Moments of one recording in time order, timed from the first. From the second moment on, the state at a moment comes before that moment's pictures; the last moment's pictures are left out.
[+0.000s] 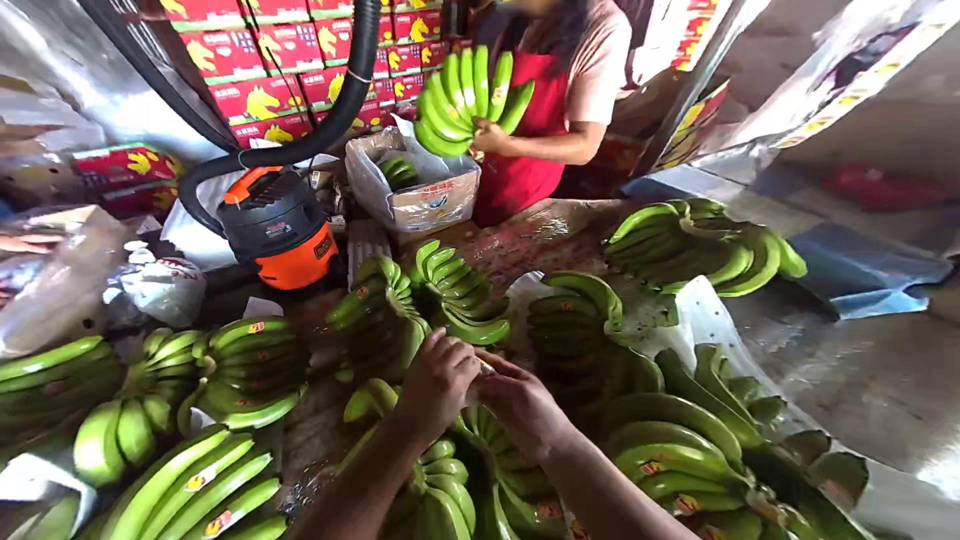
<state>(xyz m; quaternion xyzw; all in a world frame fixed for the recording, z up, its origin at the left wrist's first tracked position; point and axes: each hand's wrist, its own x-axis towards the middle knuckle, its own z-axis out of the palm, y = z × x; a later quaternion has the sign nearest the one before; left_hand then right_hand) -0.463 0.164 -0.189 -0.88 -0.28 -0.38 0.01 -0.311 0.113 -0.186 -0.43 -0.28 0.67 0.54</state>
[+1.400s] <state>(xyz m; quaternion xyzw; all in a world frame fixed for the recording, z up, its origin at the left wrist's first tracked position) -0.347 0.282 -0.184 -0.84 -0.45 -0.10 -0.28 -0.131 0.133 -0.228 -0.32 -0.02 0.65 0.68</state>
